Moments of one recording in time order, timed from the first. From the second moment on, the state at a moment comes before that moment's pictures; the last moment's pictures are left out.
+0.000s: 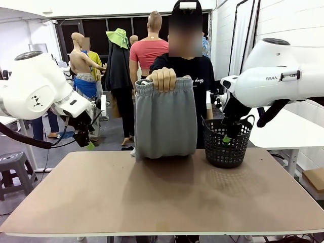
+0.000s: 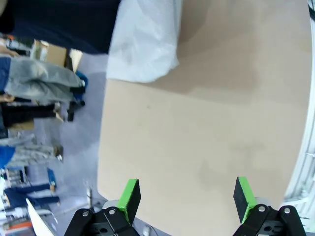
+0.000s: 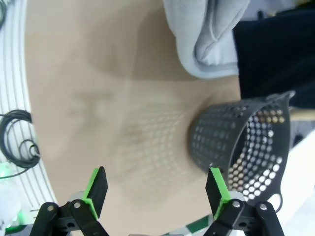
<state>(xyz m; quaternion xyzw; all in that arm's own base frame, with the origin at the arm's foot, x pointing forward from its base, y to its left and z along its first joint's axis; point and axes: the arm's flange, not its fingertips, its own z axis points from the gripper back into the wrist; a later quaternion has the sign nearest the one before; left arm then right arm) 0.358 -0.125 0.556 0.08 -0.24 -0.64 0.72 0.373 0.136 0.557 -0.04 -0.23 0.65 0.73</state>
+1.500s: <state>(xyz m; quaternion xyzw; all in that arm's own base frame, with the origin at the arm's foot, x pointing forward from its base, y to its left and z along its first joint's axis) 0.377 -0.164 0.550 -0.08 -0.42 -0.65 0.62 0.410 0.131 0.541 0.18 -0.39 0.64 0.64</state>
